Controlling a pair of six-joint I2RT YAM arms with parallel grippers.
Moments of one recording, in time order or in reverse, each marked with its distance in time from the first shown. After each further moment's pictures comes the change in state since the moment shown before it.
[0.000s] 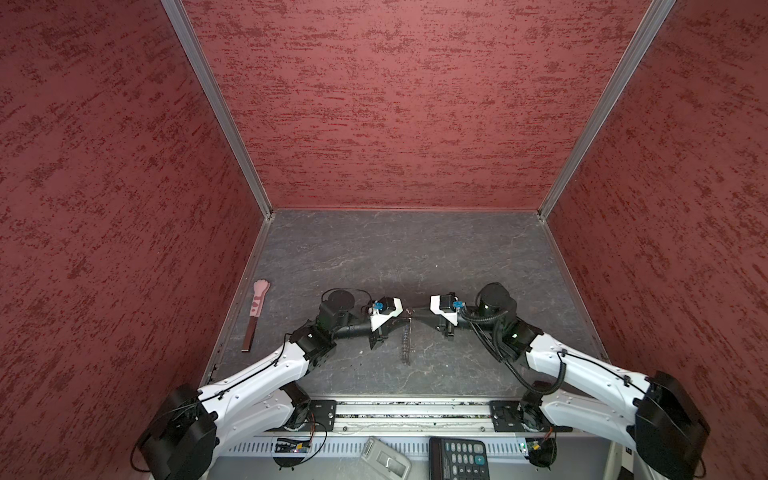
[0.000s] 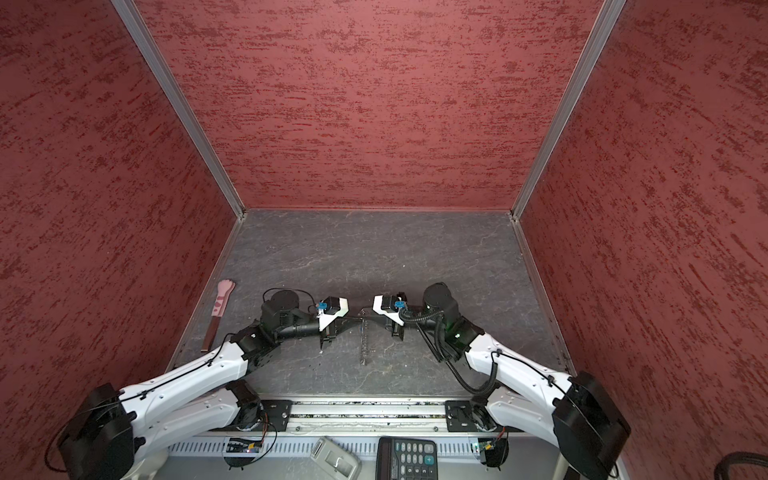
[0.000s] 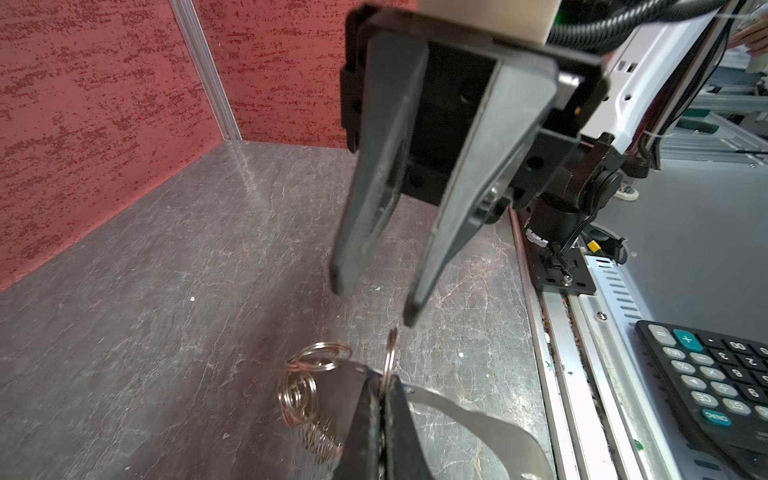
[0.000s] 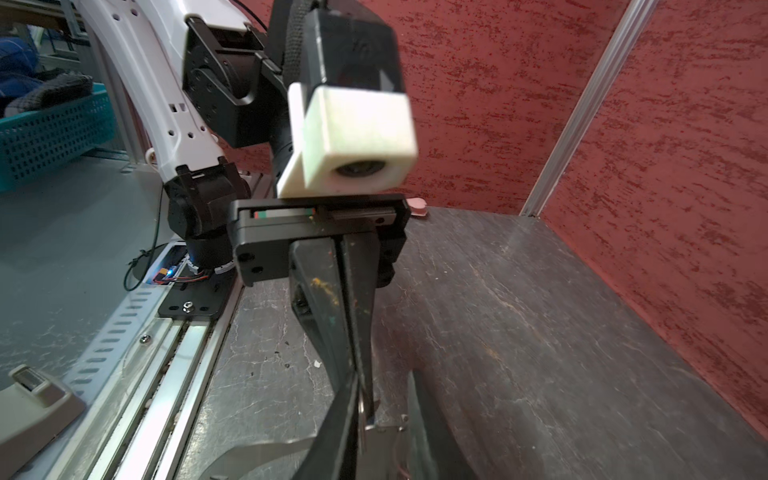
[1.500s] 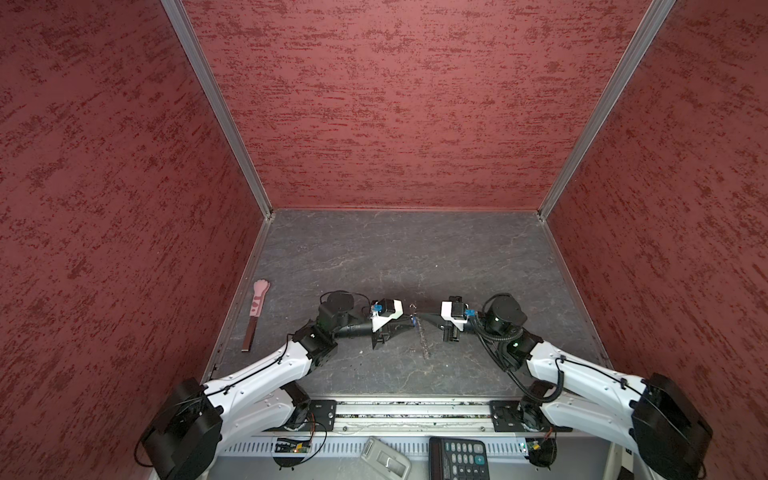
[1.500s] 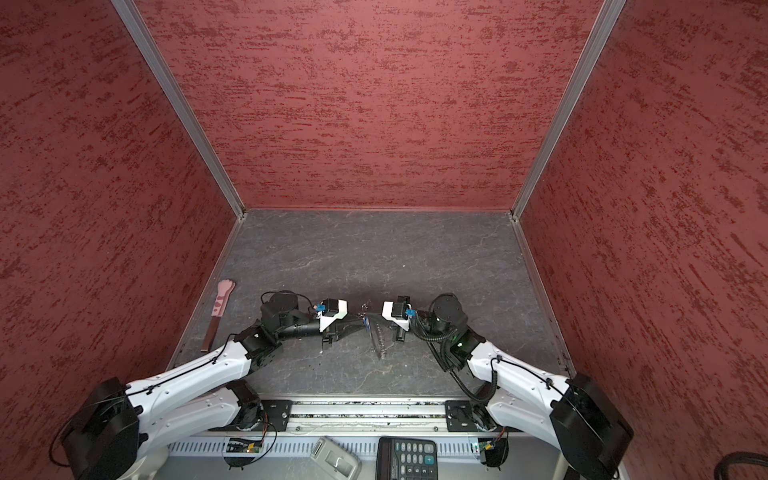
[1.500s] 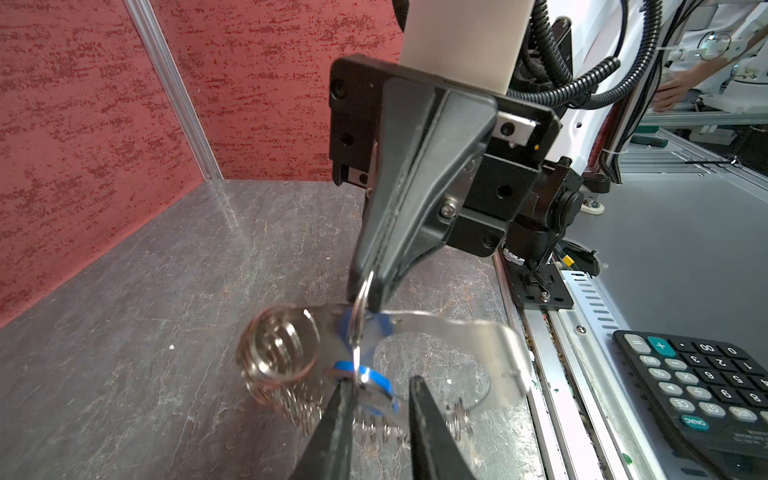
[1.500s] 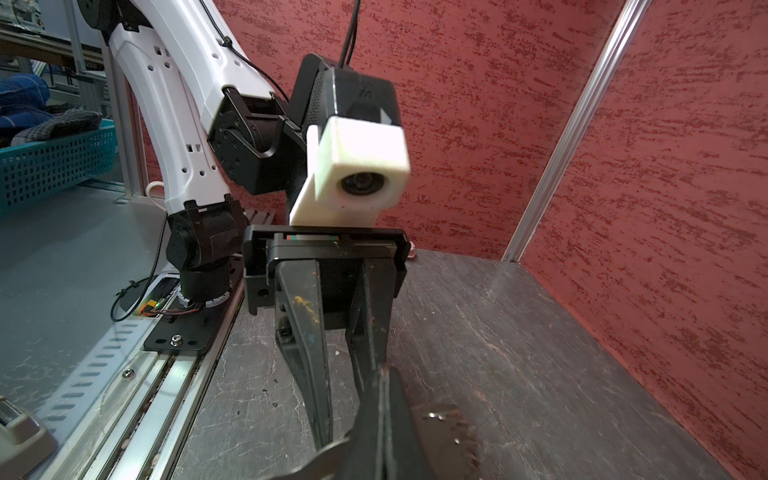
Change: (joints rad) left arm 0.011 0.026 -0.035 0.174 0.100 -0.037; right arm 0.002 -0.016 -0.159 0.369 -0.020 0.106
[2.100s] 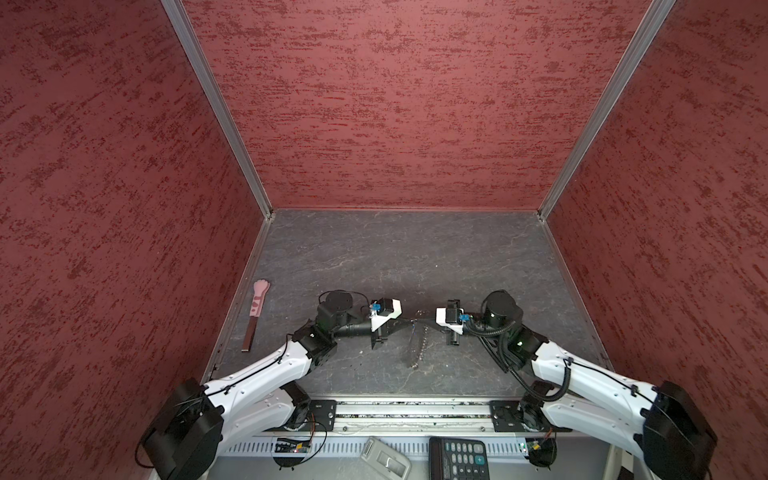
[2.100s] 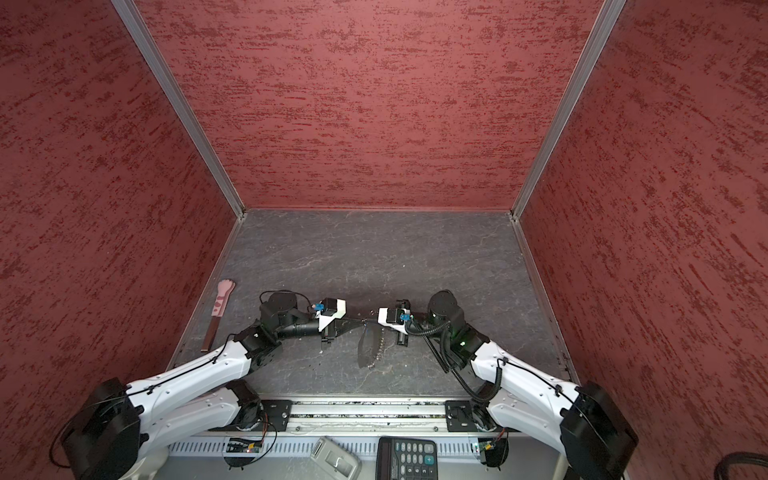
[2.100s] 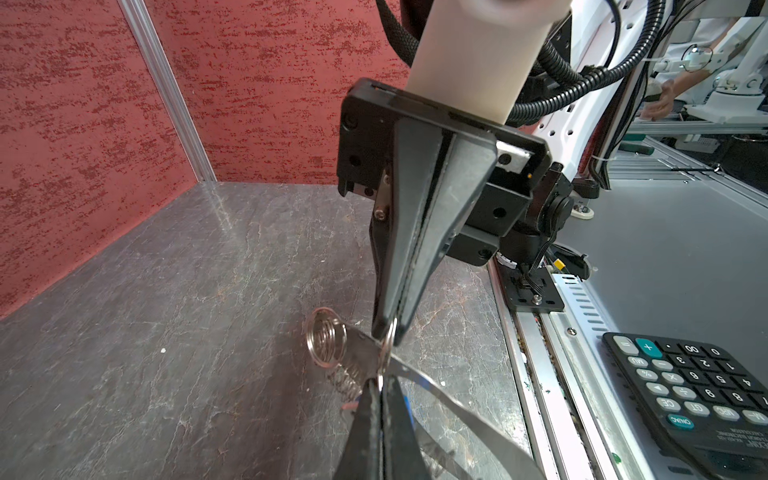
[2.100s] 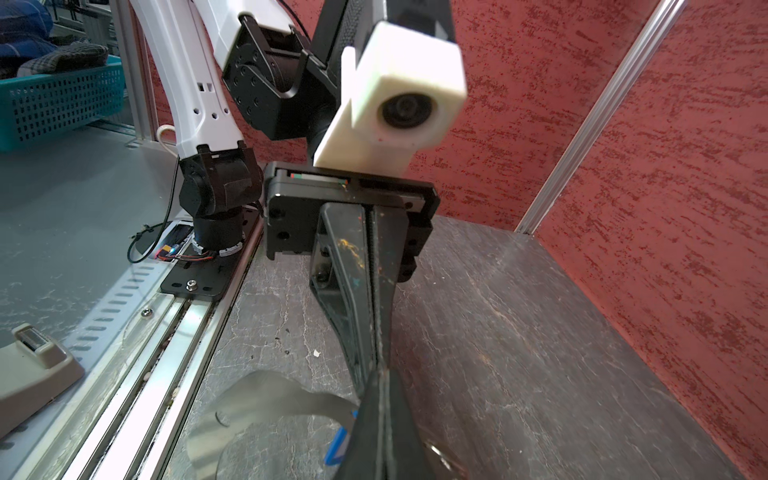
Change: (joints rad) left arm 0.012 0.005 0.001 0.007 0.039 -0.008; right arm 0.002 -0.051 0.043 -0.244 -0.013 -0.142
